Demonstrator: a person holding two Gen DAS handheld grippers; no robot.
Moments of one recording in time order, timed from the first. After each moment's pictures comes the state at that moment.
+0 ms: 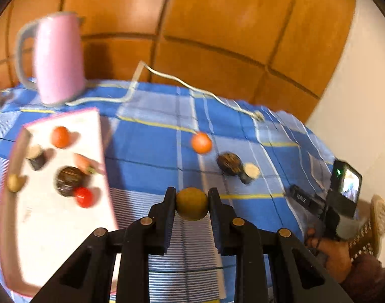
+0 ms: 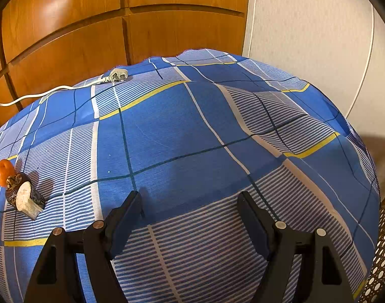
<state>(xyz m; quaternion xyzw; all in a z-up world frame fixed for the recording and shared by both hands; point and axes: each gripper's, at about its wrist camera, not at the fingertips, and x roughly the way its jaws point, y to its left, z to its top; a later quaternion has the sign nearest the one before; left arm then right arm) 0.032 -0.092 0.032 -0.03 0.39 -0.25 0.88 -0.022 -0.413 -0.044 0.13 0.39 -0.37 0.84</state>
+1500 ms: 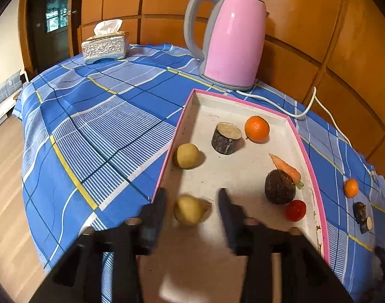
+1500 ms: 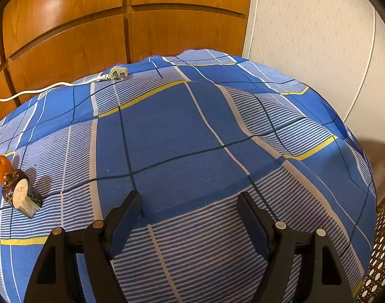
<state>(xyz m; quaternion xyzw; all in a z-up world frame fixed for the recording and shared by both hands) 0.071 0.091 -0.018 -0.11 0.41 0.05 0.90 -0.019 -0.410 -0.044 0.12 0.39 -0.38 0.83</state>
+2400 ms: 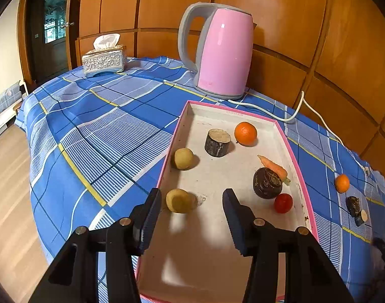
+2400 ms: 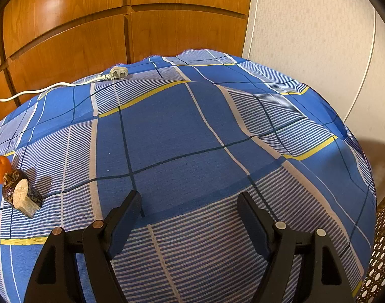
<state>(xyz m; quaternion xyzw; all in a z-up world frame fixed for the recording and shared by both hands) 0.045 0.084 -0.001 -0.09 0.39 0.04 0.92 -0.019 -0.409 -0.044 0.12 0.39 -0.38 0.83</state>
